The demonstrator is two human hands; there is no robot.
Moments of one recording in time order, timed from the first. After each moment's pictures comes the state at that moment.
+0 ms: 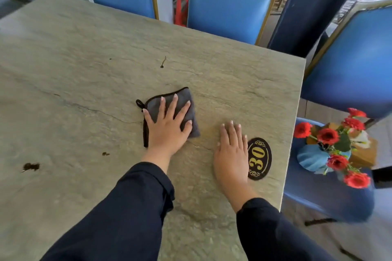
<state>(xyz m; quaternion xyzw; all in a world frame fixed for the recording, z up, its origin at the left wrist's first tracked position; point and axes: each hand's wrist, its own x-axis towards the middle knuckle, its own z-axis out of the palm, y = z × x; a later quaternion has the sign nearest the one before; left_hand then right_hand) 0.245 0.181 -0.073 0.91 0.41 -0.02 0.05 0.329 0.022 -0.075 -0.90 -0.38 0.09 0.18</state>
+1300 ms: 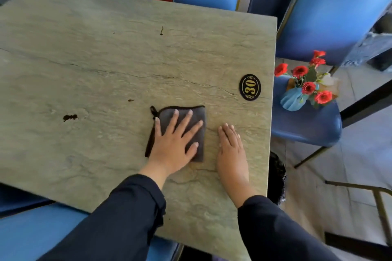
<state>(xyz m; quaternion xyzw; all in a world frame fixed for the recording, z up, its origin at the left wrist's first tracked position) 0.053 0.044 -0.071 0.98 0.20 -0.03 0.00 0.152 -0.106 -0.083 -0.89 -0.36 0.05 0.26</state>
